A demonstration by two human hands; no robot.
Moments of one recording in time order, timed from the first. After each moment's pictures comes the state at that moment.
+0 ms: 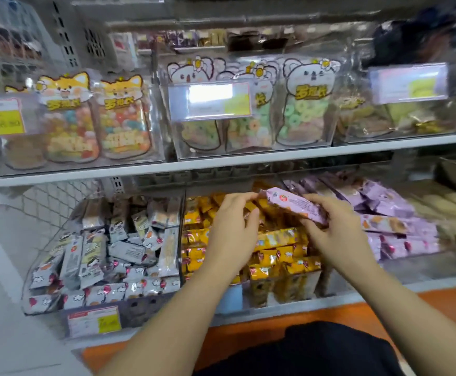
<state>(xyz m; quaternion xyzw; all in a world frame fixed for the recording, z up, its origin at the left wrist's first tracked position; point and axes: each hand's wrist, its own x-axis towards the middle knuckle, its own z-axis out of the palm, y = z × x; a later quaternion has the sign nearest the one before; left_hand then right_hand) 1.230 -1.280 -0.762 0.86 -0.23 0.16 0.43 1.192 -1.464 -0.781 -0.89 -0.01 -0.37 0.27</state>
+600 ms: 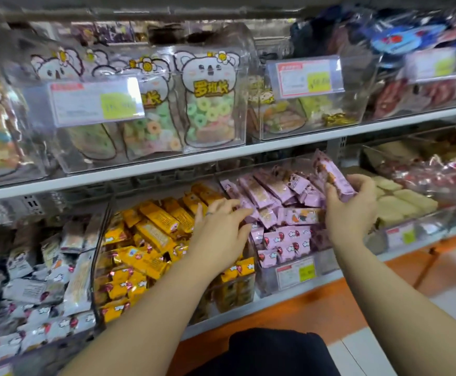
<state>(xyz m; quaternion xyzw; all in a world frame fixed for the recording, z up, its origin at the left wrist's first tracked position) 1.241 -1.372 -0.771 0.92 -0.34 0.11 0.15 1.188 -1.578 -0.785 -0.69 0.33 -0.52 0.37</state>
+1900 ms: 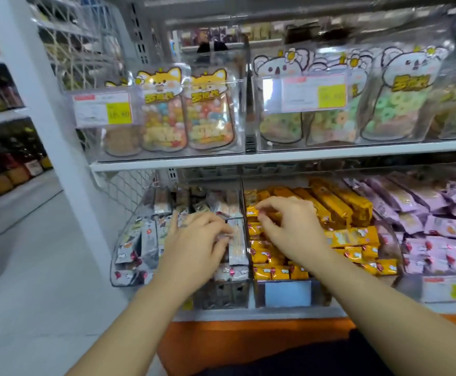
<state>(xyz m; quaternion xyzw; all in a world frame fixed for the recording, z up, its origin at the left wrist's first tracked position) 1.213 -1.117 -0.760 0.96 -0.19 0.17 0.15 1.228 -1.307 -0.764 -0.92 -0.12 -0.27 0.26</state>
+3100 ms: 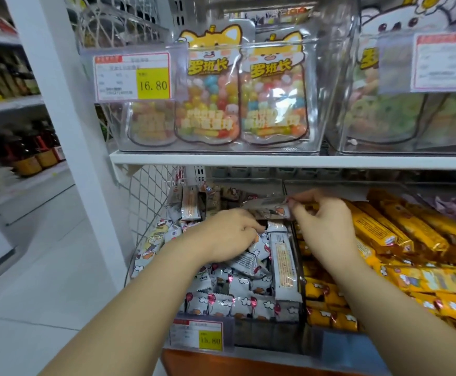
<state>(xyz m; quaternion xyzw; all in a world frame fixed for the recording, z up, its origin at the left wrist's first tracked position) 1.307 -1.096 -0.750 0.96 -0.22 -0.07 0.17 1.301 -1.264 -0.773 -0.85 0.00 -0.27 0.45</state>
